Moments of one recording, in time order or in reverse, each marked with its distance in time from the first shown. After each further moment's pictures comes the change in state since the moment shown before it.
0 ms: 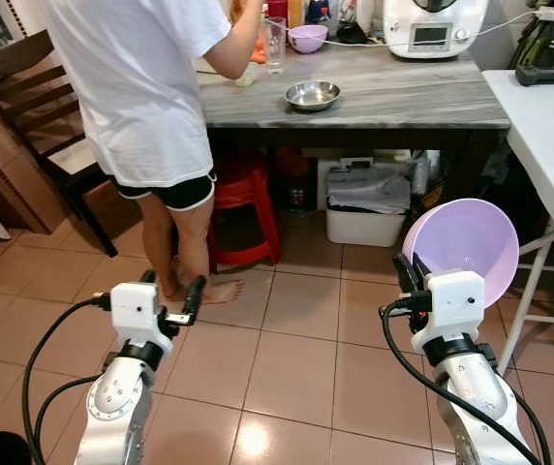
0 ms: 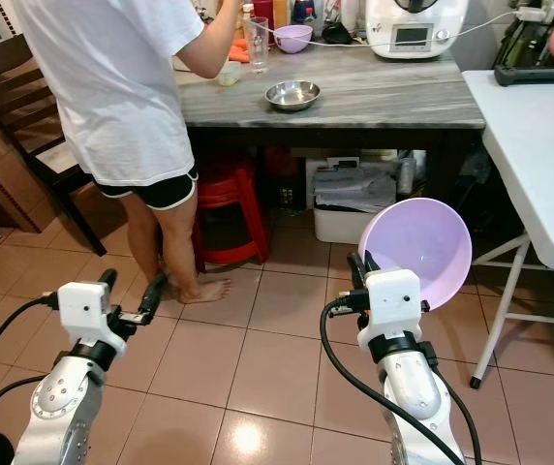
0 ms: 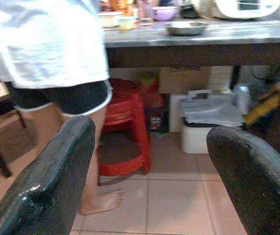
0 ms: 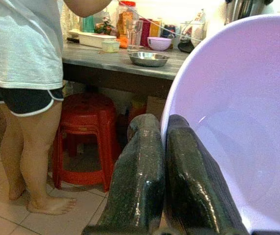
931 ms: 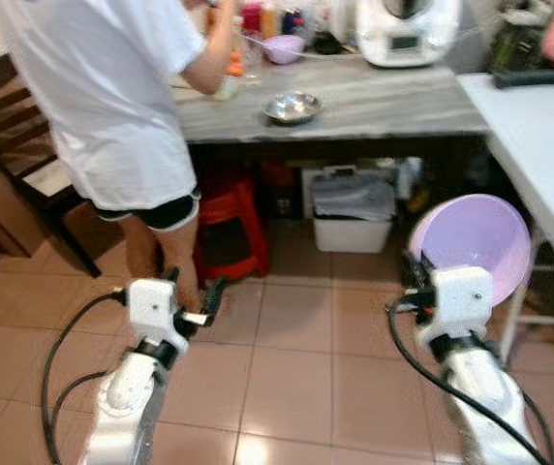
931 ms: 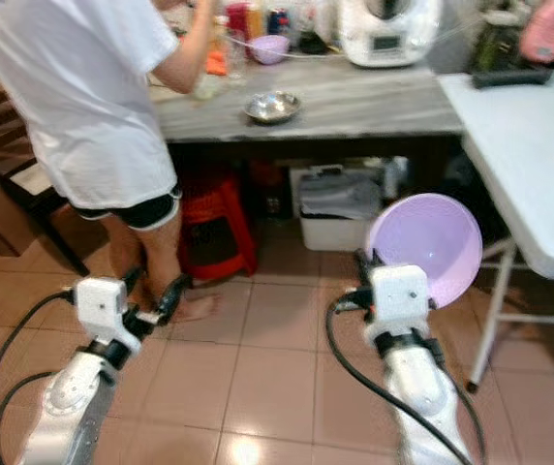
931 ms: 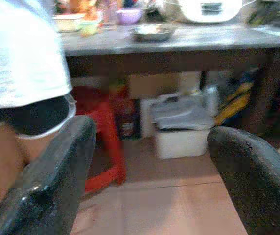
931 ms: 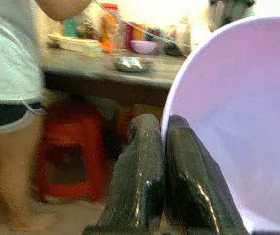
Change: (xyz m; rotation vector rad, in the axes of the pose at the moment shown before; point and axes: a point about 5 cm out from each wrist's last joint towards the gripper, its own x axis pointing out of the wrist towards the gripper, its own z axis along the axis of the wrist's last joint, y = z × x) left arm 0.000 -0.004 0.001 -0.020 0.004 -0.070; right arm 0.008 0.010 0.007 0.020 -0.030 0.030
